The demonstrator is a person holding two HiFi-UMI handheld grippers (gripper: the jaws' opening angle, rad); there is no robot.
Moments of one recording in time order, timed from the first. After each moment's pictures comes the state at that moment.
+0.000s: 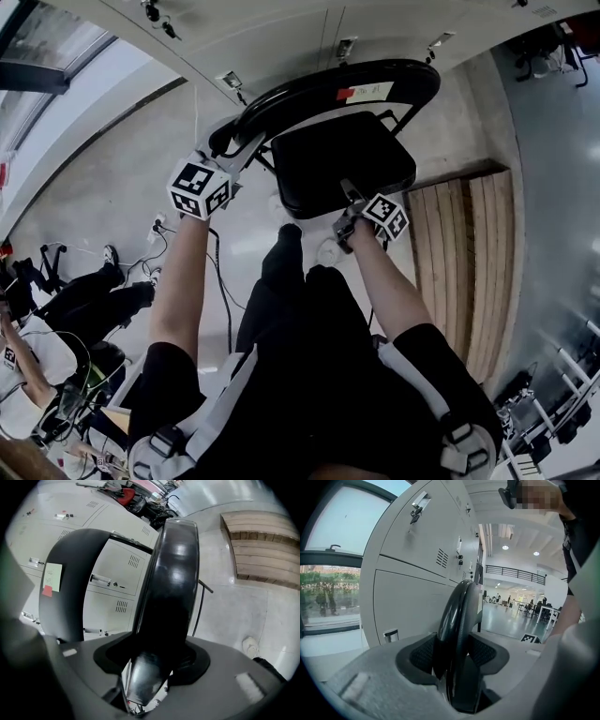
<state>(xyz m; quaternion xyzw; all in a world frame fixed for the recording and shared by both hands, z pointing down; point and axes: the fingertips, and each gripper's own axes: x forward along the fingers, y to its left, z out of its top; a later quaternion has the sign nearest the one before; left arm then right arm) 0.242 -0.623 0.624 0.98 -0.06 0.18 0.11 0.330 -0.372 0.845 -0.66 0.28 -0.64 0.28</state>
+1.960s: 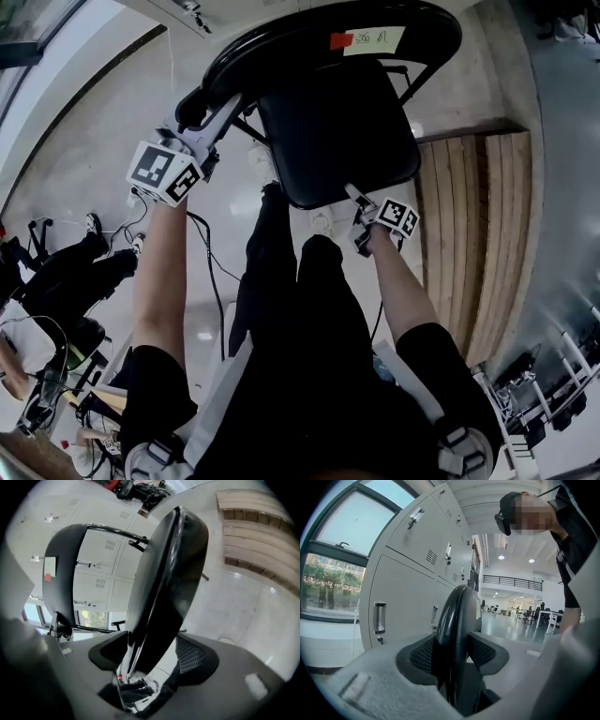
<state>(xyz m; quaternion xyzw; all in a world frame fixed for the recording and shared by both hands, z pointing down) 0.223 -0.553 0.670 0.99 -0.06 0.10 0.11 0.267 -0.200 0.970 -0.59 0.34 -0.70 0.23</state>
